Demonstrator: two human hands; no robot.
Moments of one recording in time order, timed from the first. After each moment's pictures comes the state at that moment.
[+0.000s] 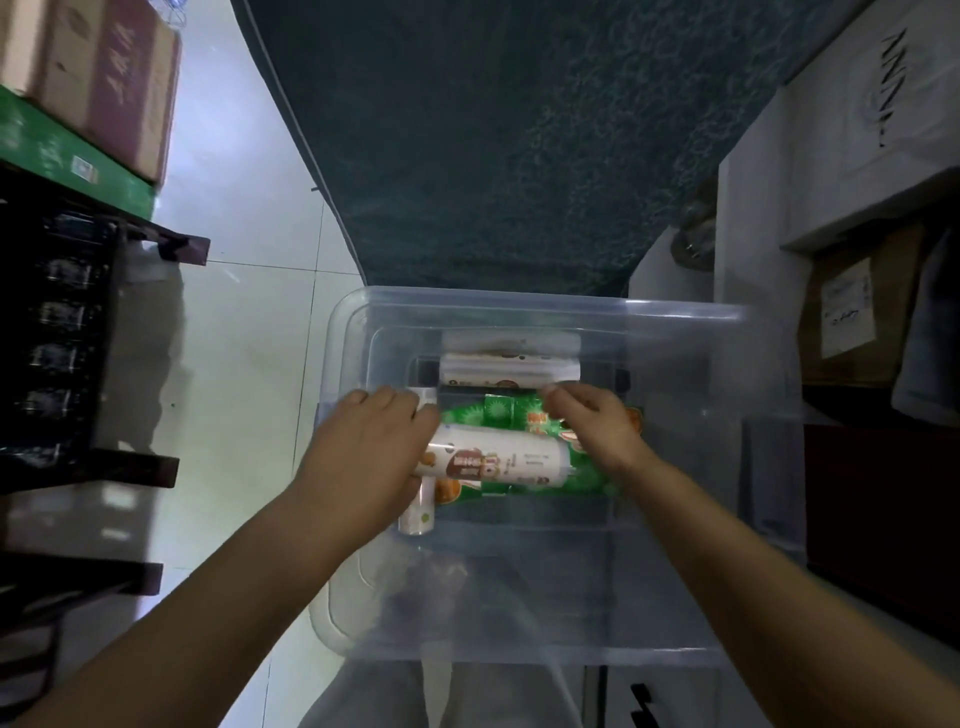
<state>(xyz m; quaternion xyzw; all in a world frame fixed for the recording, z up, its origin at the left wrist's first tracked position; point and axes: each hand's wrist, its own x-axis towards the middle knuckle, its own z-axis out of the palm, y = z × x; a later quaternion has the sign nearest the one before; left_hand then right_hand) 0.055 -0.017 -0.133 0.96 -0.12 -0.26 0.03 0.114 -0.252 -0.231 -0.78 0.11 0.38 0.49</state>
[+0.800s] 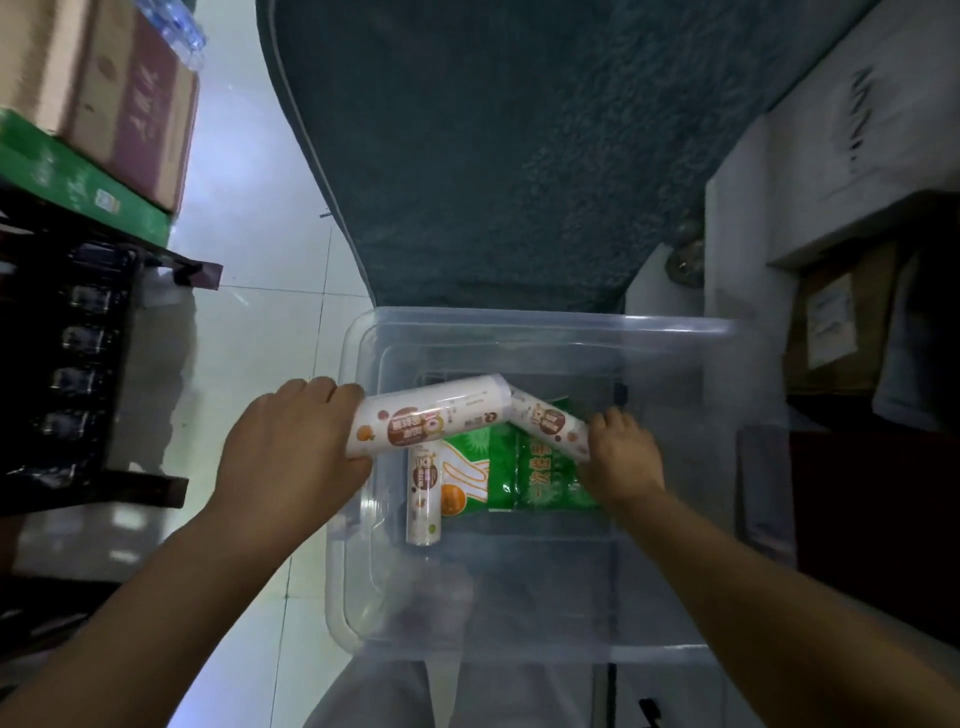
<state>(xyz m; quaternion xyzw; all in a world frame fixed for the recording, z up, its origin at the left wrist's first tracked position) 0.049 0.027 -0.106 0.98 0.02 -0.18 0.06 0.092 -0.279 -0.252 -0.96 -0.12 0.26 0.01</state>
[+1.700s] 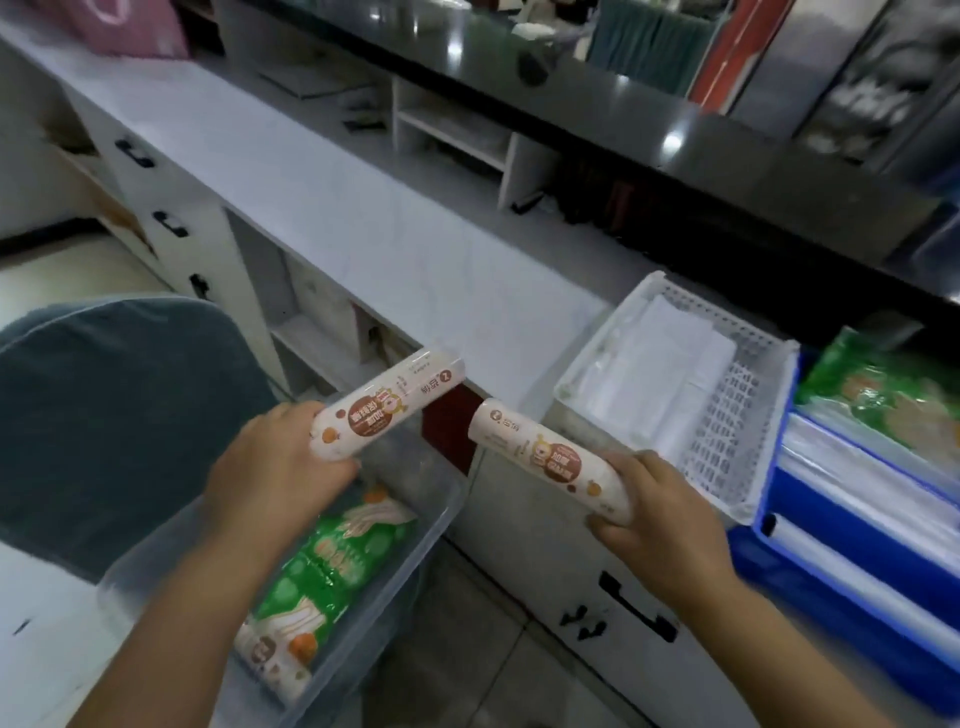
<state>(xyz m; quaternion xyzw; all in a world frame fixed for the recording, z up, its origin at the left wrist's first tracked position) -0.034 -0.153 0.139 0.93 -0.27 -0.03 0.26 -0.279 -0.373 0.130 -0.94 0.31 -0.08 0.08</state>
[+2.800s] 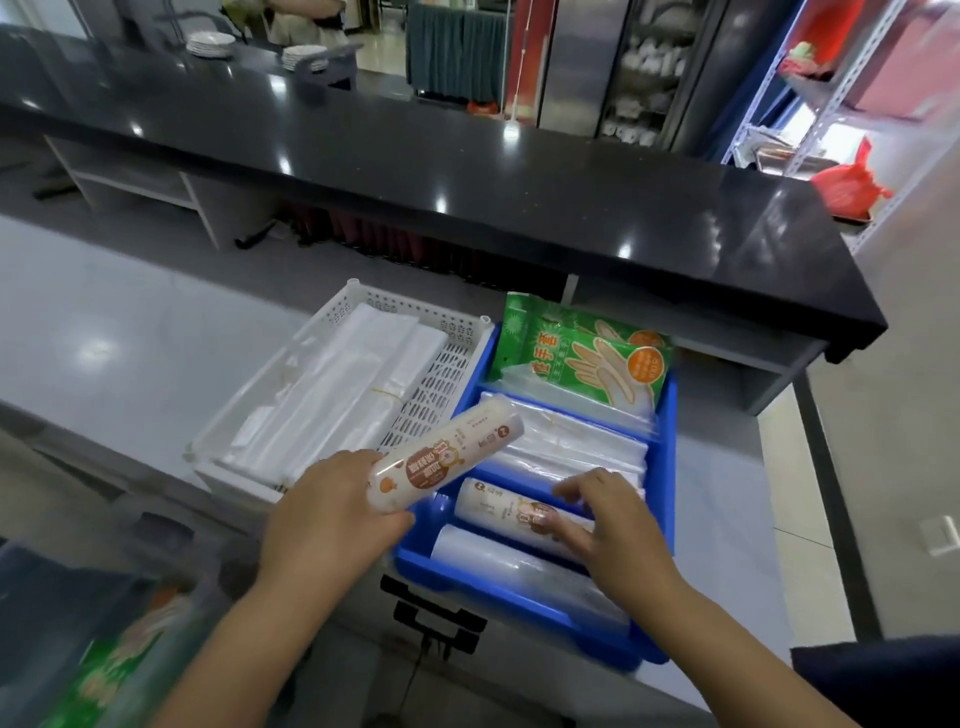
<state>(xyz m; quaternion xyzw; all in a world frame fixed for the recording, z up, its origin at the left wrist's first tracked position) -0.317 -0.456 0.151 0.86 -0.44 -0.12 0.23 -0.547 -0.579 0.122 -0.85 0.44 -0.15 0.25</state>
